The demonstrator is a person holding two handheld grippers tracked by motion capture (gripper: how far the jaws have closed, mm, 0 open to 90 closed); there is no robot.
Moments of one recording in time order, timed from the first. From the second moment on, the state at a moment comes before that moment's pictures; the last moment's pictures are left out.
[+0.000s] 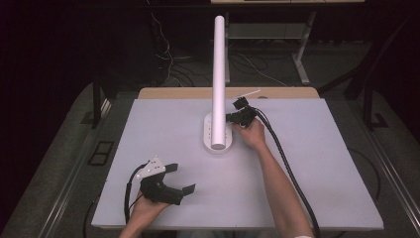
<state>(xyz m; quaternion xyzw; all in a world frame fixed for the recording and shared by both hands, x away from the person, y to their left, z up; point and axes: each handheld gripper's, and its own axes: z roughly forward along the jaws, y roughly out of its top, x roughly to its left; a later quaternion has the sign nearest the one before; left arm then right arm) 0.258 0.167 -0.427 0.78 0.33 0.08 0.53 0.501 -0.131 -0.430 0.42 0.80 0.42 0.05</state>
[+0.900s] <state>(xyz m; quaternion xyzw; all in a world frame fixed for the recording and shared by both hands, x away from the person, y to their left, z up) 0.258 0.167 -0.428 0.78 0.33 0.08 0.53 0.484 -0.159 -0.392 0.39 0.82 0.40 0.06</state>
